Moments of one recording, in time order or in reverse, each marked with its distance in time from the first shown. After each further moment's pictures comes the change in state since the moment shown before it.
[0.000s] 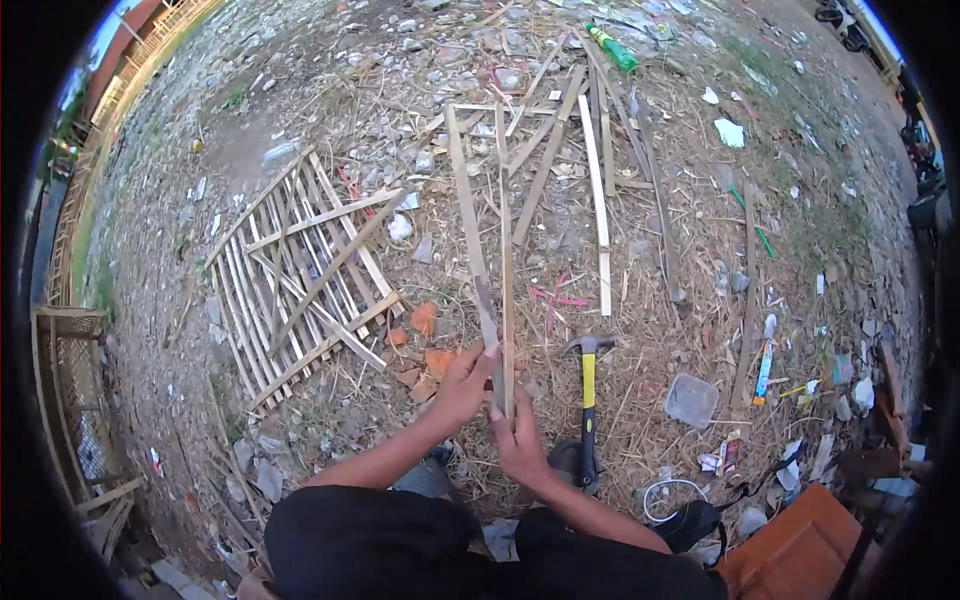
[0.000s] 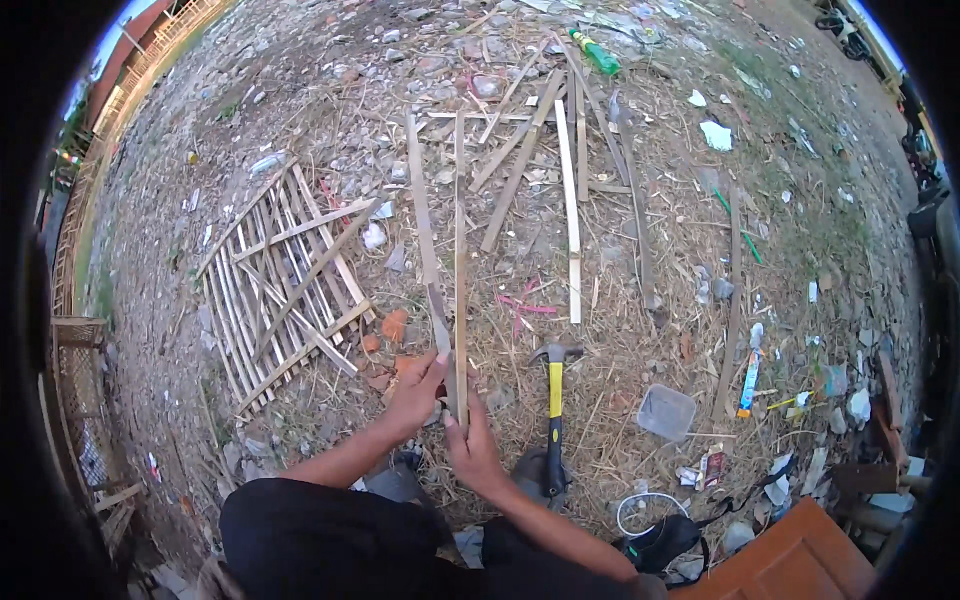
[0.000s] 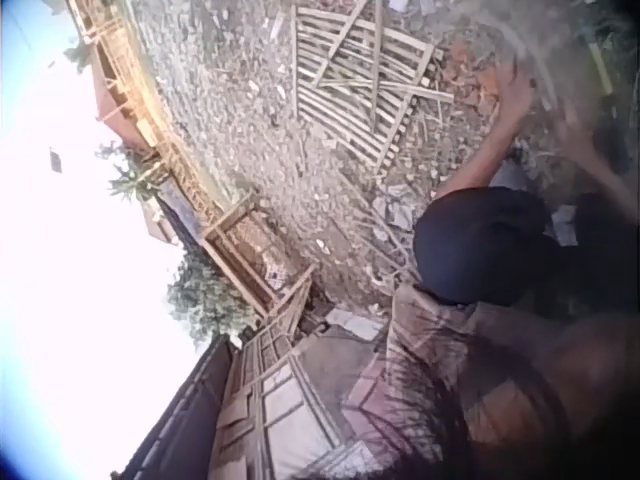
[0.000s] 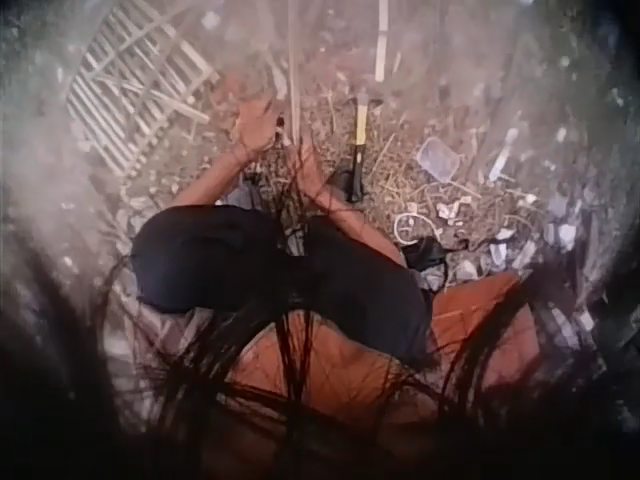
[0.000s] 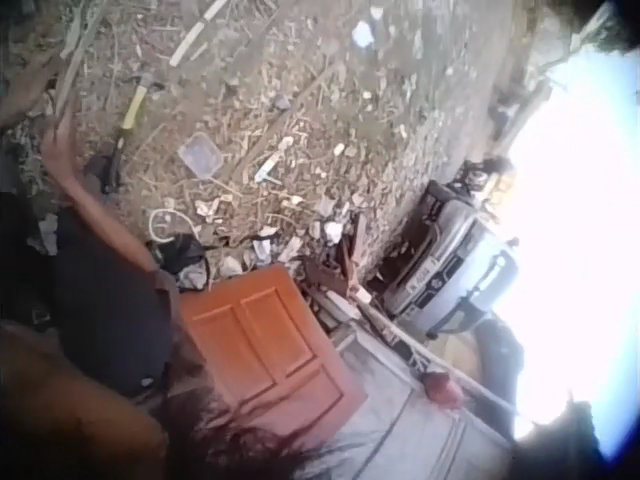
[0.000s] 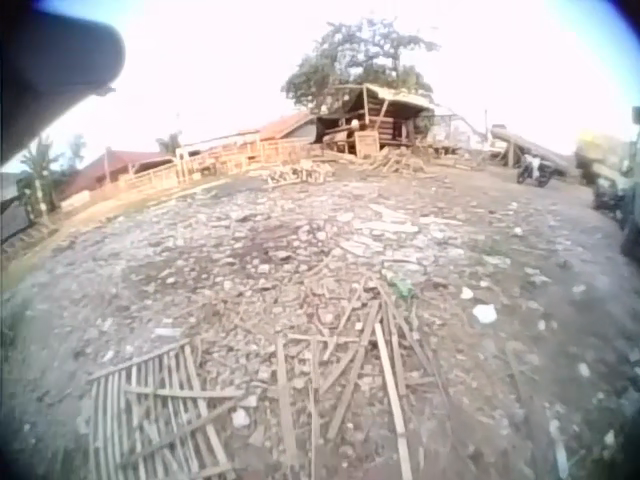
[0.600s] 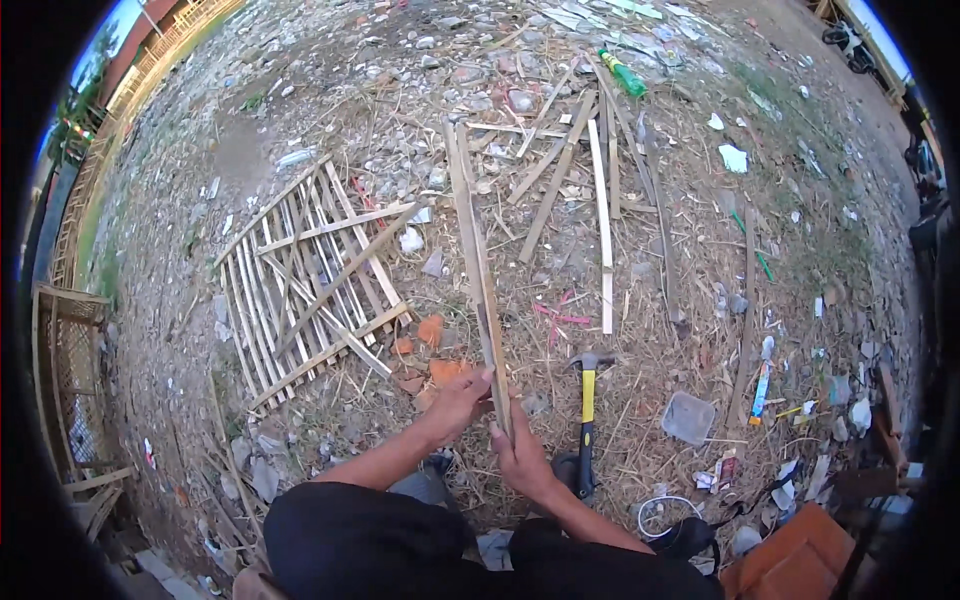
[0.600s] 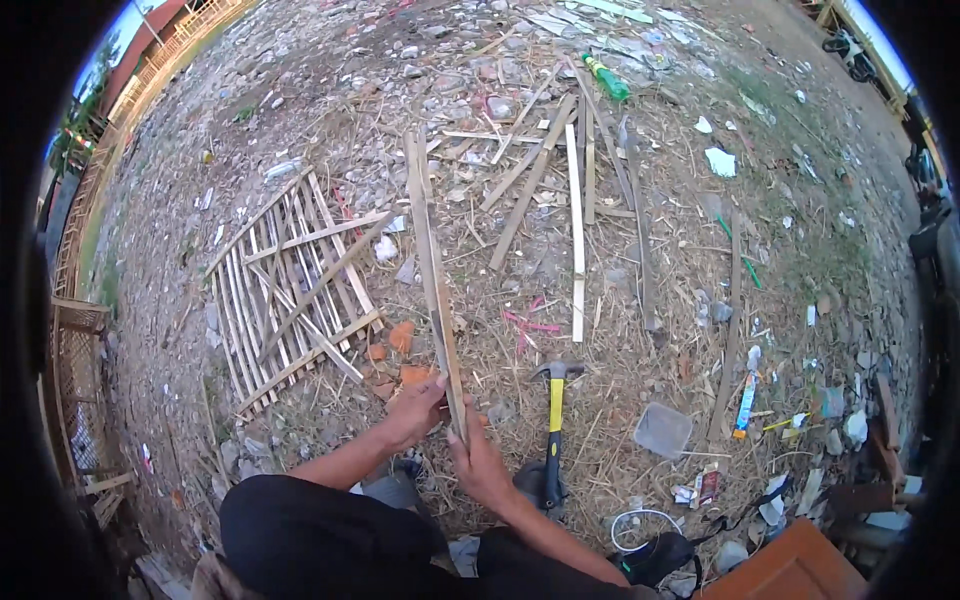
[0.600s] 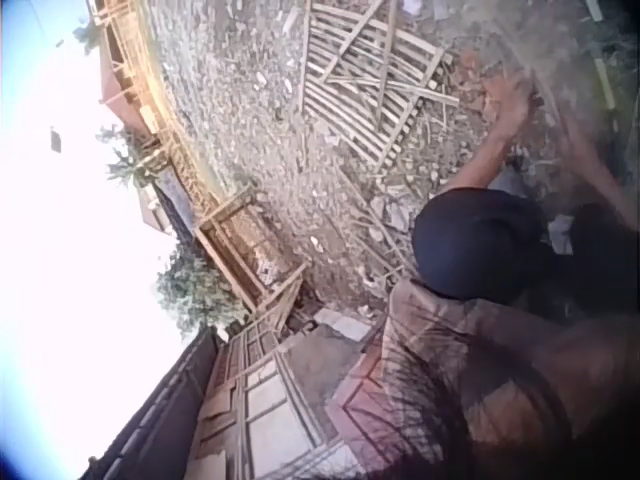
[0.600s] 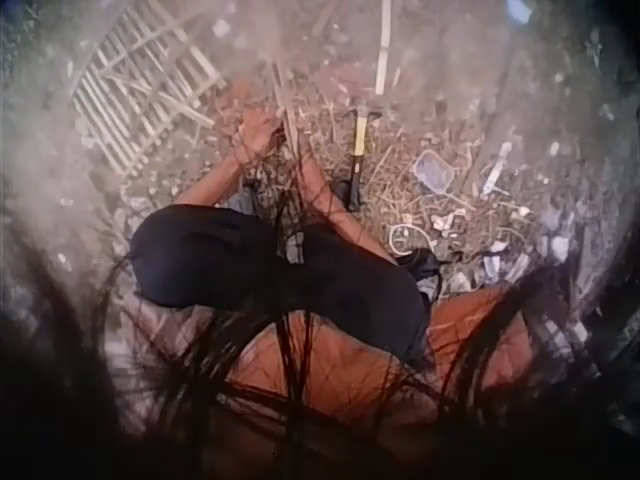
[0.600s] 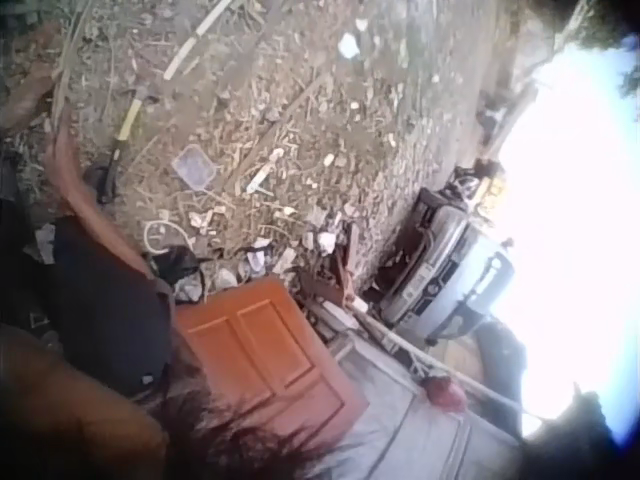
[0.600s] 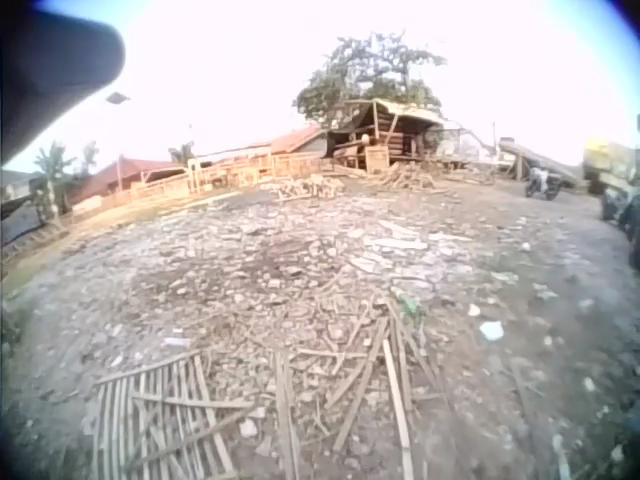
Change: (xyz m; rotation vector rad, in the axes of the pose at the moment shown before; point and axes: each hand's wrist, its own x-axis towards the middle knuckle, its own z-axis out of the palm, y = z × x) left_hand -0.007 -0.026 -0.020 -0.291 -0.054 -0.139; right_hand -0.010 -0.004 -0.011 -0.267 -0.141 0.080
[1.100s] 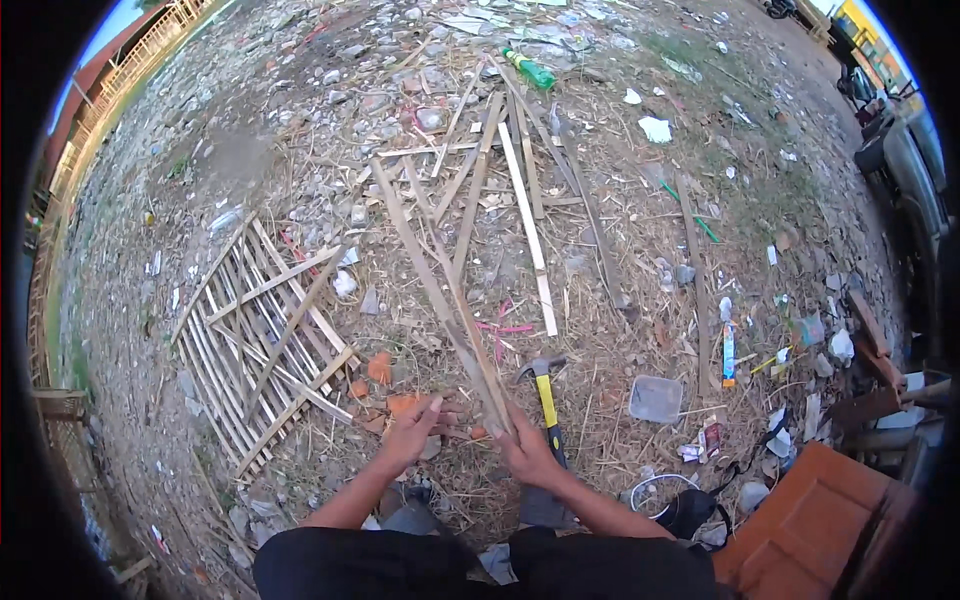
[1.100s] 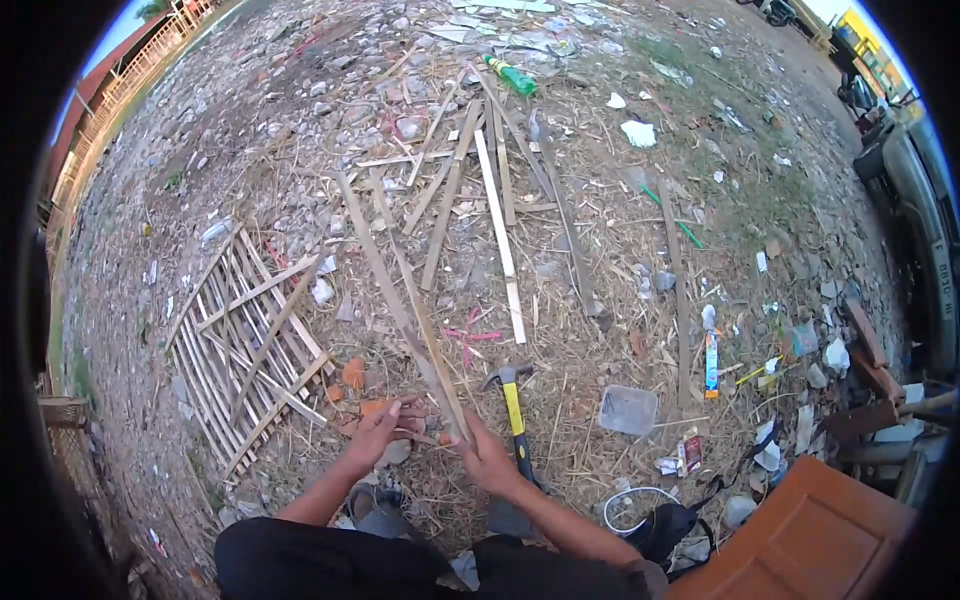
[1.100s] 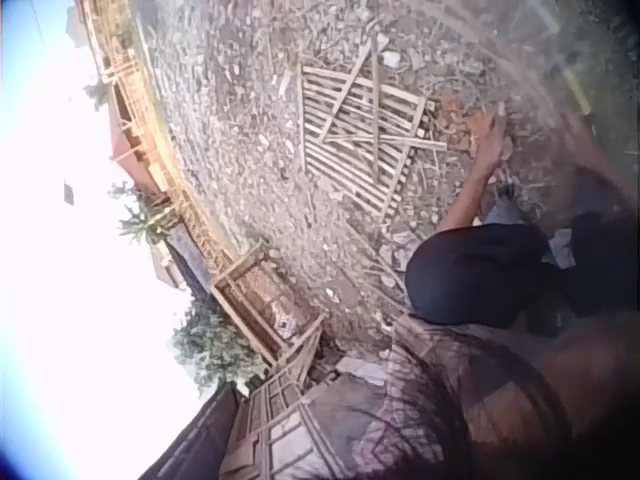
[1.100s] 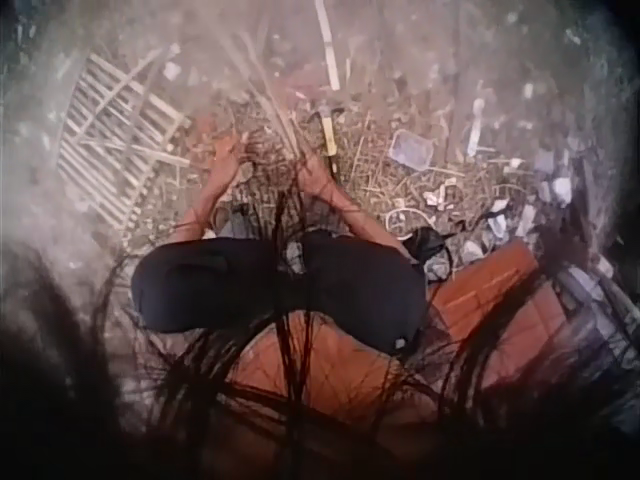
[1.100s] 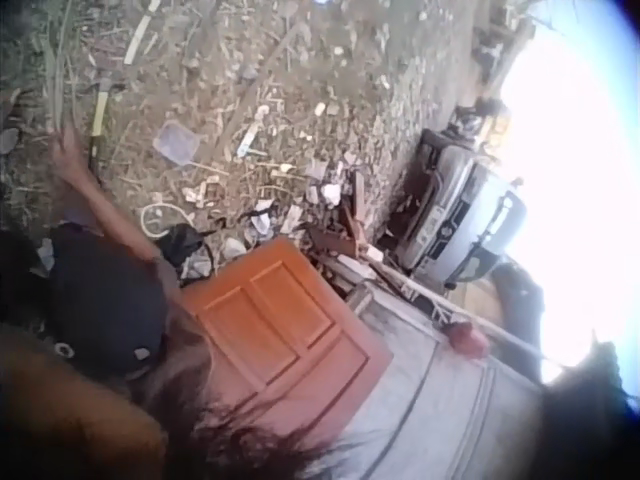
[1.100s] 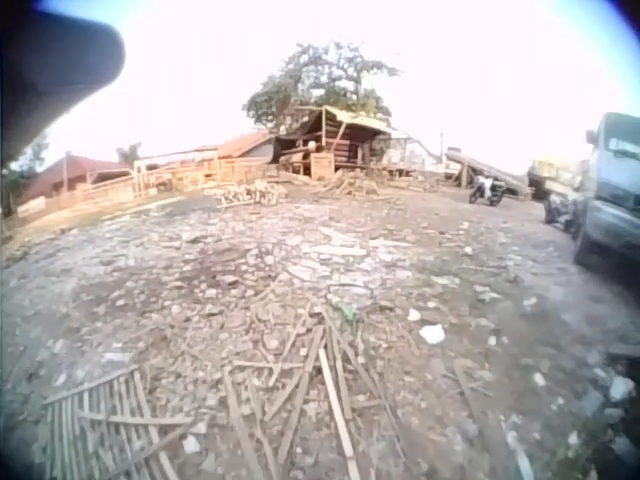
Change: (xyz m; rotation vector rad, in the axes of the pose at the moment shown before) left_hand 0.007 0.012 -0.008 0.360 -0.039 0.003; right_hand 0.012 0.030 -0.055 0.061 0.166 -0.123
